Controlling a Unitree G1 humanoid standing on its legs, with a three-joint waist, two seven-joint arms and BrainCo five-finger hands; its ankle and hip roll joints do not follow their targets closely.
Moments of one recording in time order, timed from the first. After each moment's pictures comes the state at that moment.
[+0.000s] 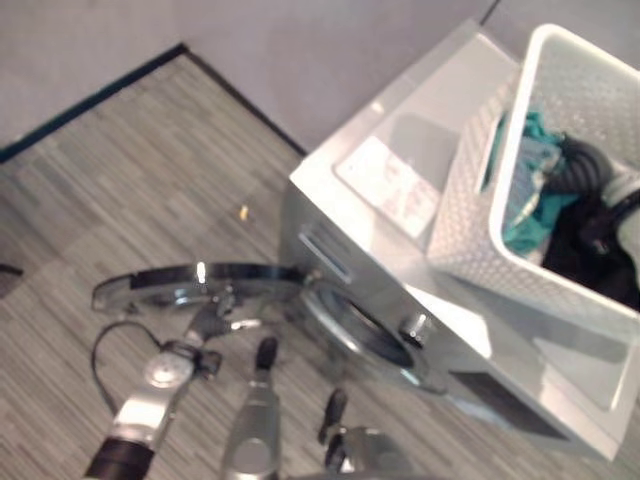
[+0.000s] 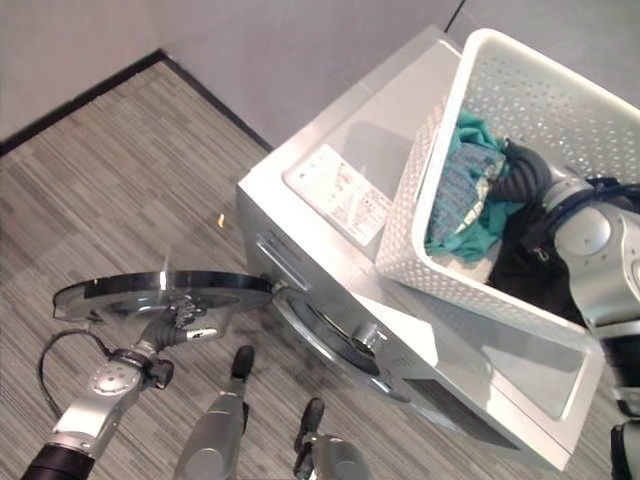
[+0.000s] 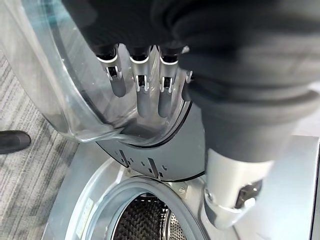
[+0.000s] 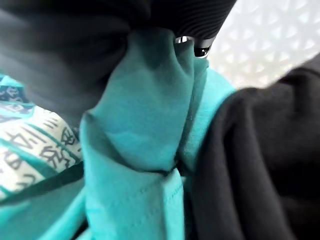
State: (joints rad) left arm 0.02 0.53 -0.14 0.15 -0.24 0.12 -0.06; right arm -0.51 -1.13 0.05 0.02 -0.20 0.16 0.23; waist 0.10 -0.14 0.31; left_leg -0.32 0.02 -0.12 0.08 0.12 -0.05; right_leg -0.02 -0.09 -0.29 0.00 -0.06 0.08
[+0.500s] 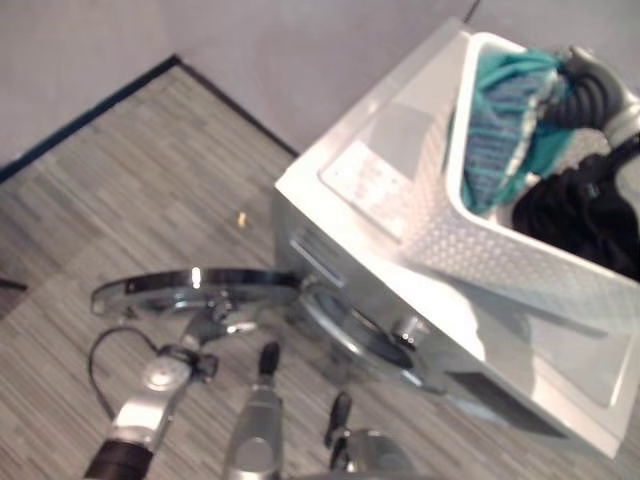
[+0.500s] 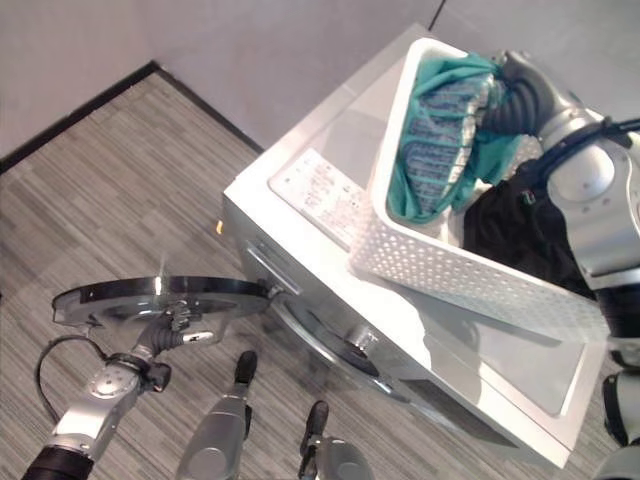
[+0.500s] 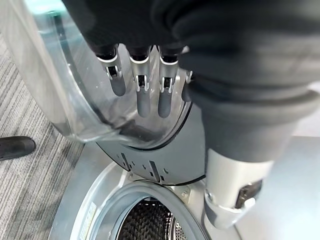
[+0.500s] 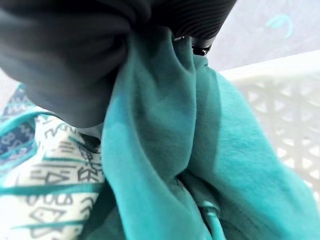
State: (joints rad) left arm 0.02 0.53 -0.14 0.20 -0.26 0.12 -0.06; right arm -0.84 -1.14 0.24 0.09 -0.07 0.12 0.12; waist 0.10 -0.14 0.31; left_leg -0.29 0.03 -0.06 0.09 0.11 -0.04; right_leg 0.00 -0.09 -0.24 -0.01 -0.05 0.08
